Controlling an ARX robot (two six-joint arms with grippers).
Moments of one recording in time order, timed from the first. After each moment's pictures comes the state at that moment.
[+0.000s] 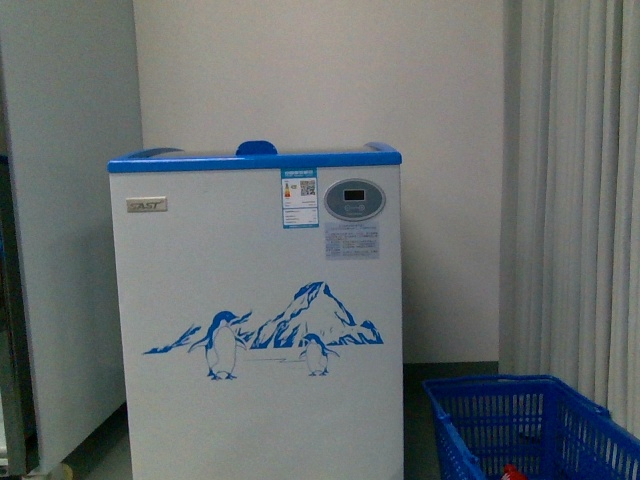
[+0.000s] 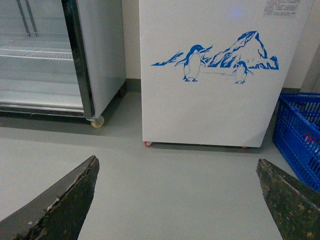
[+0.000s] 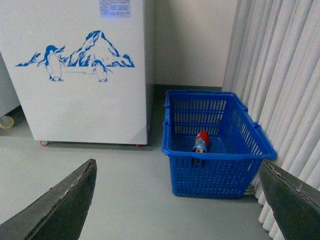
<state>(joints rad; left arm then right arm) 0.00 0.00 0.01 0.00 0.00 0.00 0.00 0.00 0.02 0.00 0.00 -0.01</state>
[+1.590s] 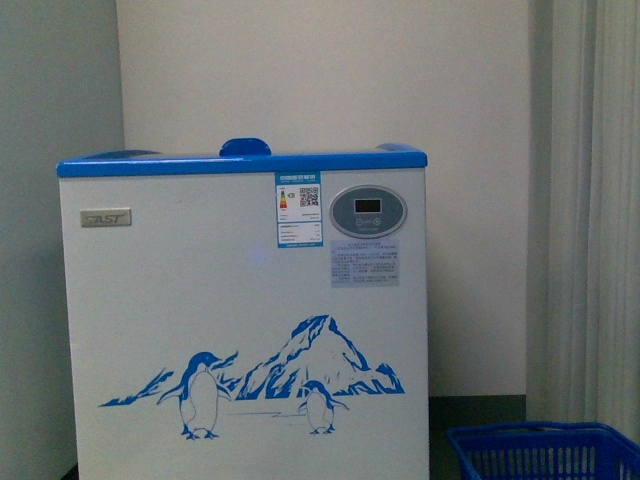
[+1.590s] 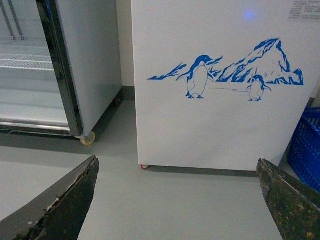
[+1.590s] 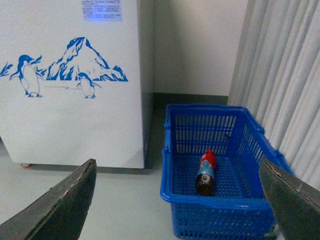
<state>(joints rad) 0.00 0.00 0.01 0.00 0.00 0.00 0.00 0.00 0.02 0.00 0.00 -0.01</state>
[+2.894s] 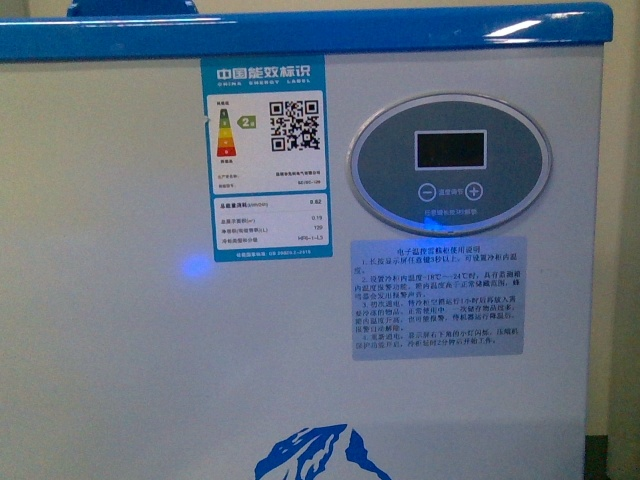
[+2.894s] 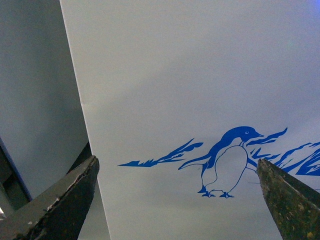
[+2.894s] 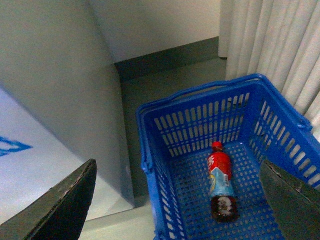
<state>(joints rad) 0.00 0.00 0.01 0.00 0.00 0.00 -0.27 0.43 0.23 -0.16 -0.10 0.15</state>
